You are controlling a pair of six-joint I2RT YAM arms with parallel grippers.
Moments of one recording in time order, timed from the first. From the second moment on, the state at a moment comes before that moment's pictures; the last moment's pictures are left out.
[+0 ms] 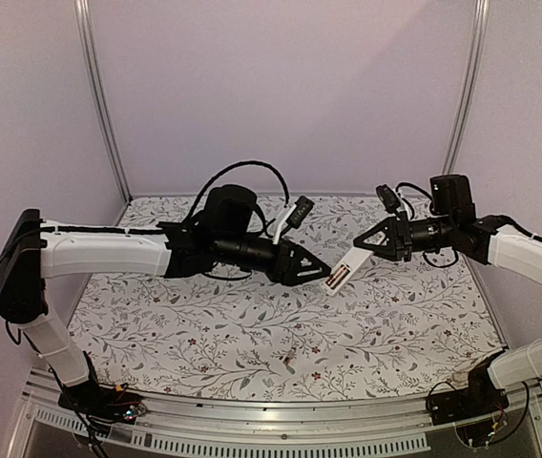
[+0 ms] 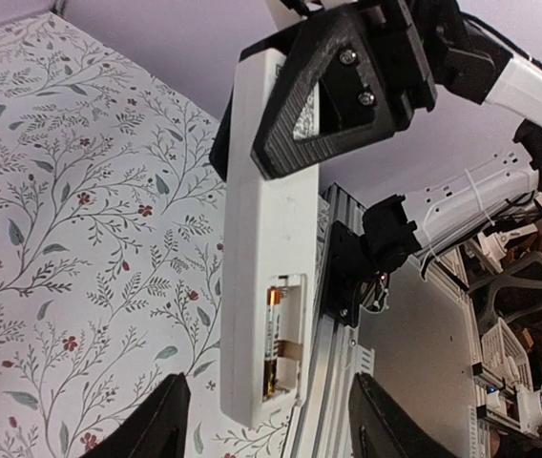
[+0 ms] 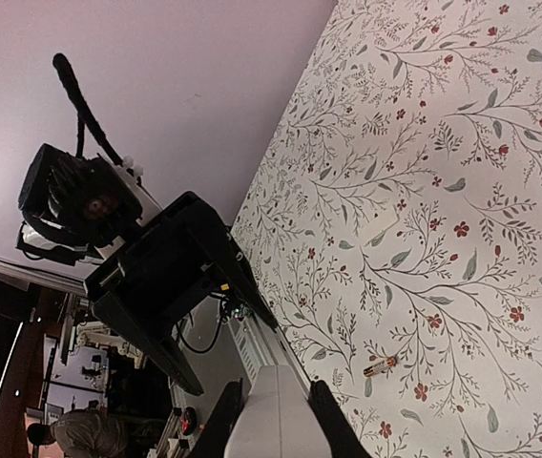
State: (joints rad) left arm -0.97 1.69 1.19 0.14 0.53 -0.45; right arm 0.41 1.26 0.90 -0.17 -0.95 0.60
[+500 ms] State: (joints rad) left arm -1.02 1.75 1.34 -0.12 0.49 -0.31; right arm 0.43 1.26 0.91 -0.24 -0.96 0.52
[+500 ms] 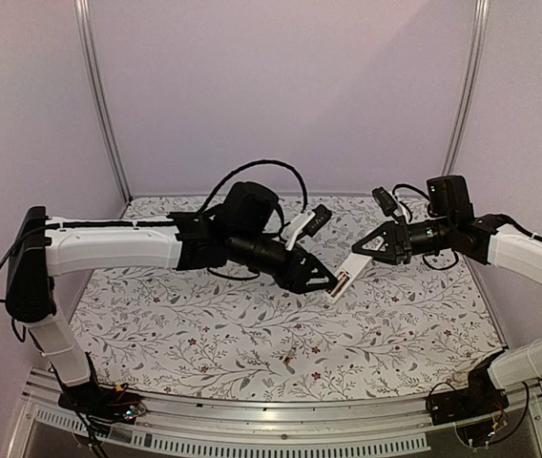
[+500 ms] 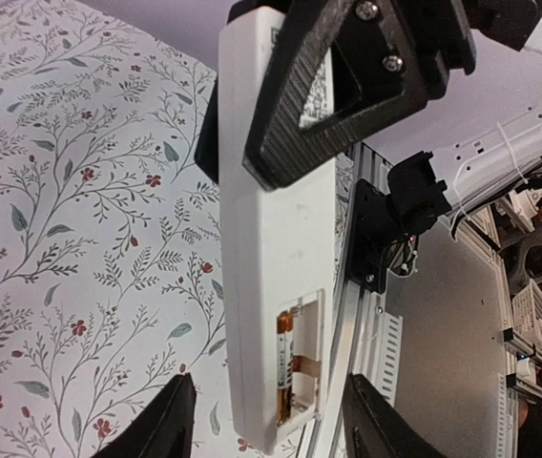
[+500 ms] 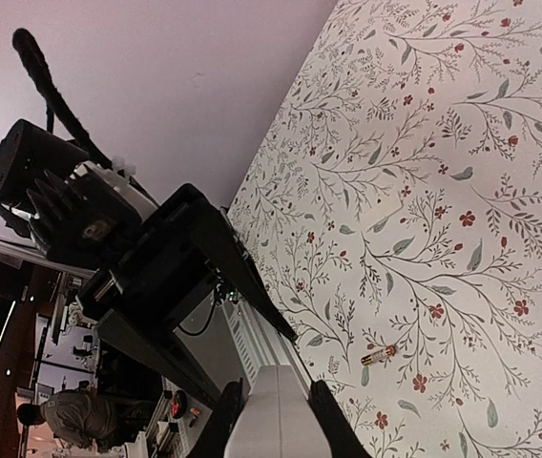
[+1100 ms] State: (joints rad) left arm -1.05 1.79 1.44 -0.28 0.35 -0.22; right arm 0.44 1.25 0.91 -0.24 -0.96 0.50
